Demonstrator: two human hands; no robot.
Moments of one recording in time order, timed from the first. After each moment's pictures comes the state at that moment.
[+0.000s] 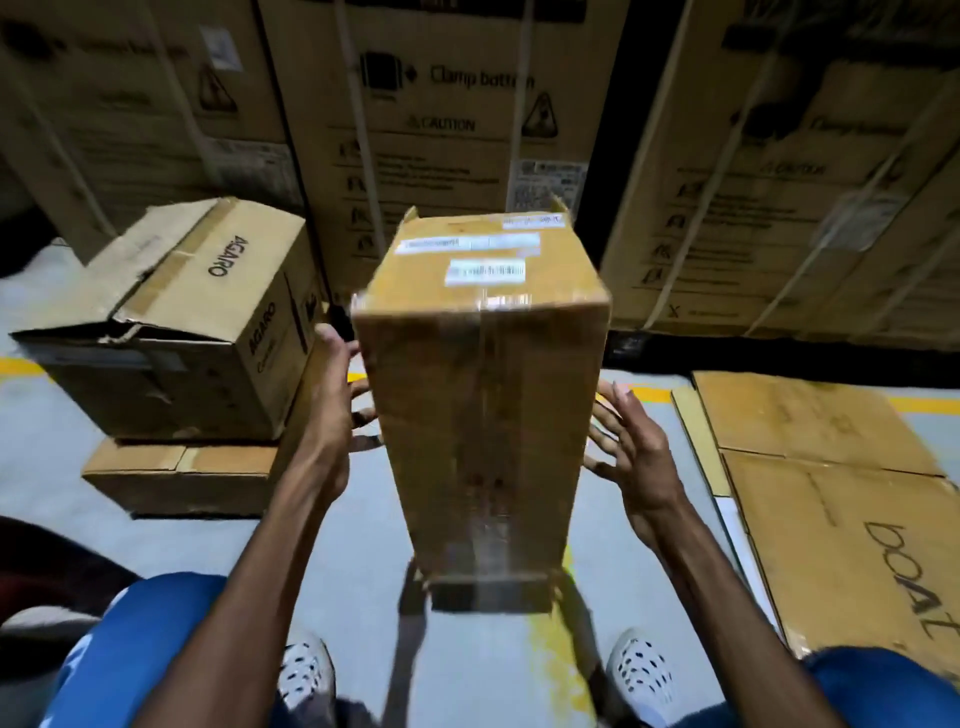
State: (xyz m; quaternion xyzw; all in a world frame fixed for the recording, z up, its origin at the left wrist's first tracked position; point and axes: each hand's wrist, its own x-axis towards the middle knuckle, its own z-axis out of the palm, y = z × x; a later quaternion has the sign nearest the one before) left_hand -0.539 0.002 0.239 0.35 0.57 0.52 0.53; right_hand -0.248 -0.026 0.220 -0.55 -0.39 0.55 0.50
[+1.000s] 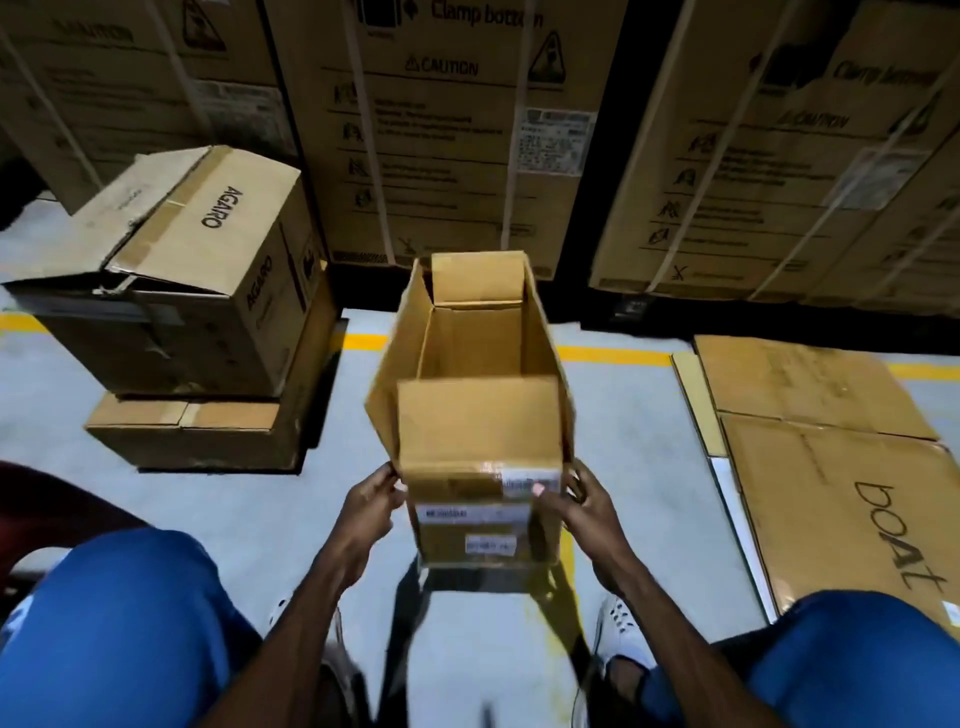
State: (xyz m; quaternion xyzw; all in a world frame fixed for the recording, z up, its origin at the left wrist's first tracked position) left_hand -0.530 -0.070 0.087 0.37 0.65 0.34 0.57; right_hand -0.255 -0.074 0.083 -0.65 -0.40 0.53 0.37
